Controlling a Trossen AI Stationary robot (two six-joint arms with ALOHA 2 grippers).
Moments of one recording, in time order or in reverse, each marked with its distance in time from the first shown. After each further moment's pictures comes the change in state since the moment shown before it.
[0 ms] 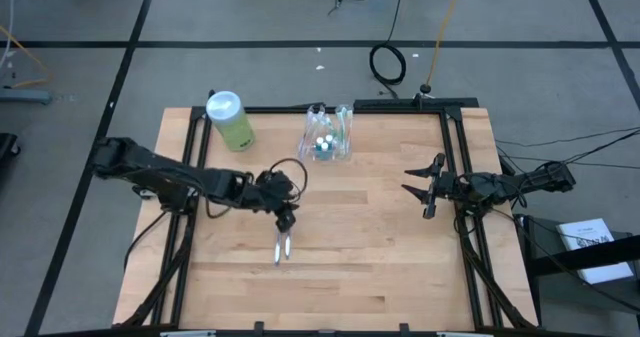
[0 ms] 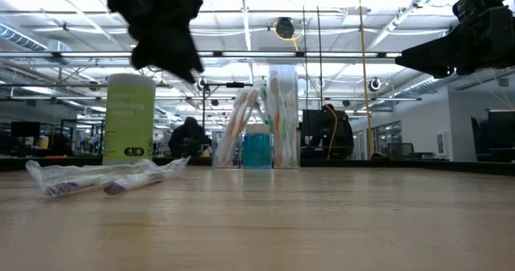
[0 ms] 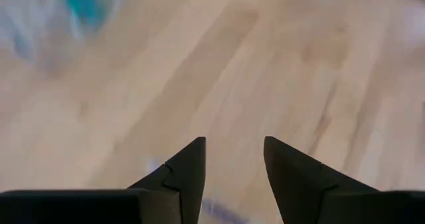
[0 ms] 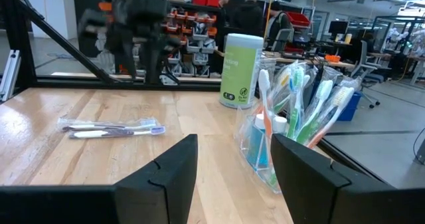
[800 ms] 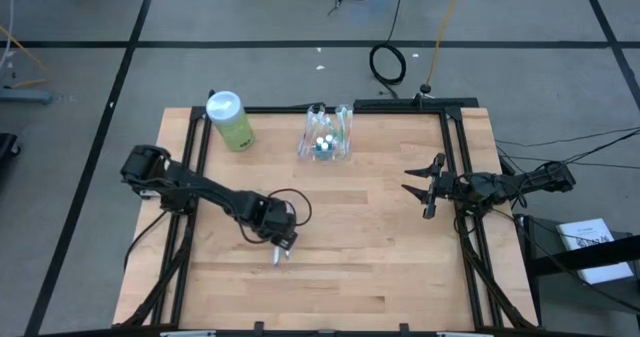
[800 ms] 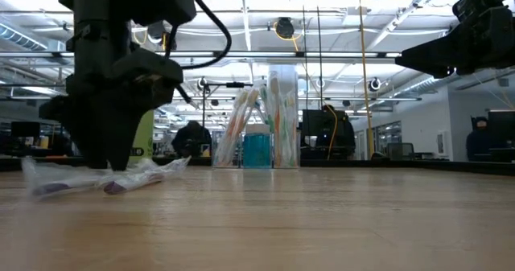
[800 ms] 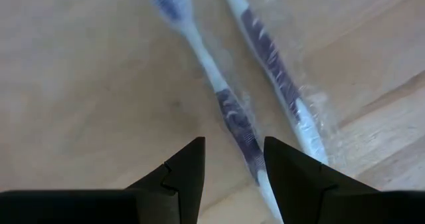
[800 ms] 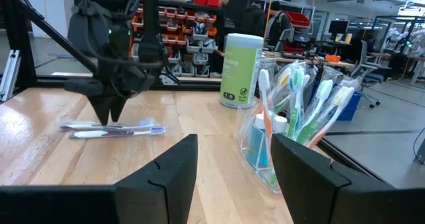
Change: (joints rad) left arm -0.078 0.294 0.000 -0.208 0.340 -0.641; right arm 0.000 0.000 0.000 0.000 0.000 0.000
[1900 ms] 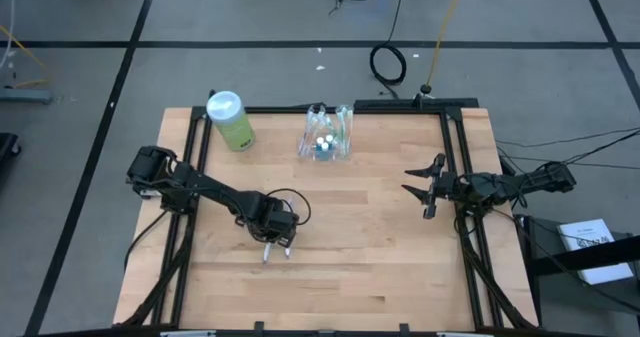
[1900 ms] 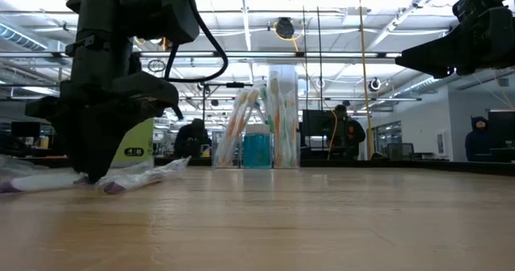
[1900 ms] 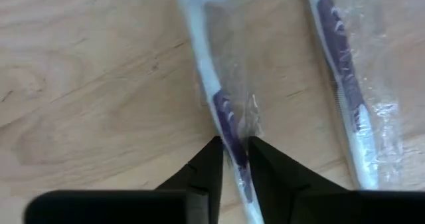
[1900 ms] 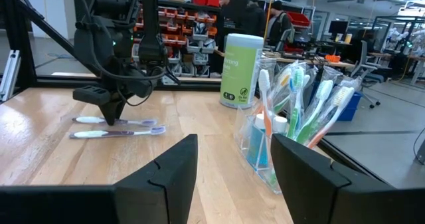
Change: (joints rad) left arm 0.014 0.097 0.006 -0.052 0.053 -0.080; right arm 0.000 0.000 0.000 0.000 0.000 0.000
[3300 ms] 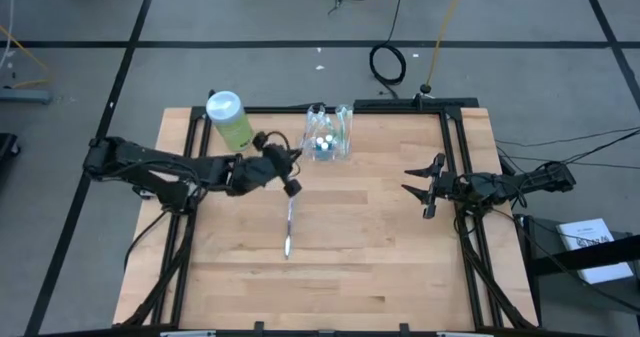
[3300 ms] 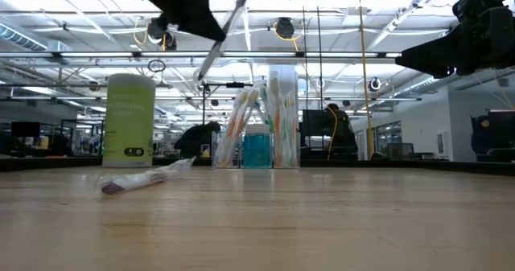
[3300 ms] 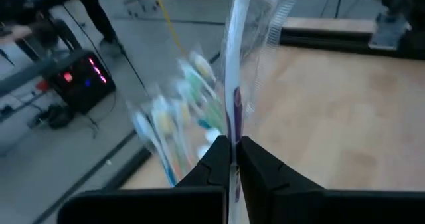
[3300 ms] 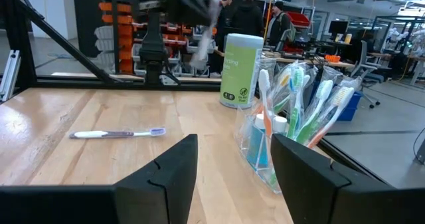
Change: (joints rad) left arm 0.176 -0.470 -0.007 0.578 -0.833 1.281; right arm 0.000 0.000 0.000 0.000 0.000 0.000
